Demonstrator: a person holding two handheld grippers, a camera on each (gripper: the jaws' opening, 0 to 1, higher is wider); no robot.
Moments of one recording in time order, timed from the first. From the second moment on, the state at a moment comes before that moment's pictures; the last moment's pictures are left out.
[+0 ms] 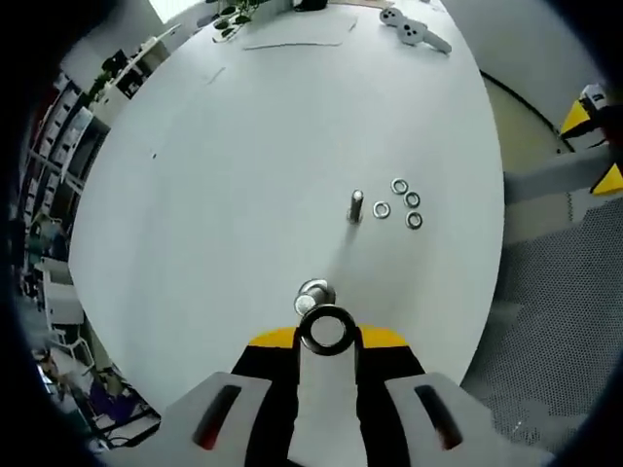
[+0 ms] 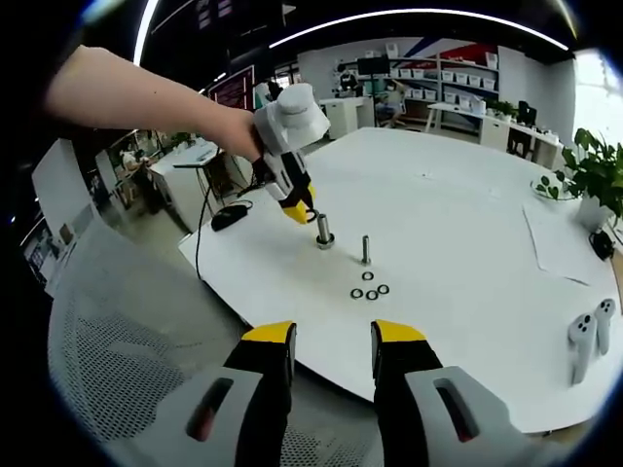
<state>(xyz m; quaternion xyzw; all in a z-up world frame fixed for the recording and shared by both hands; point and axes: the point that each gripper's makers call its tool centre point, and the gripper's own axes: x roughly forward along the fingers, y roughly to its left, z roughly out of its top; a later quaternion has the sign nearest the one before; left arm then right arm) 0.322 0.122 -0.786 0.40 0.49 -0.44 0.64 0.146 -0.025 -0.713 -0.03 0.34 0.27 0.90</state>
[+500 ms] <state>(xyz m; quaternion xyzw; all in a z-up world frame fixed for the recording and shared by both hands) 0.333 0.117 -0.795 0.41 0.48 -0.45 0.63 0.146 -0.026 -0.713 -0.03 0.34 0.26 0.90</state>
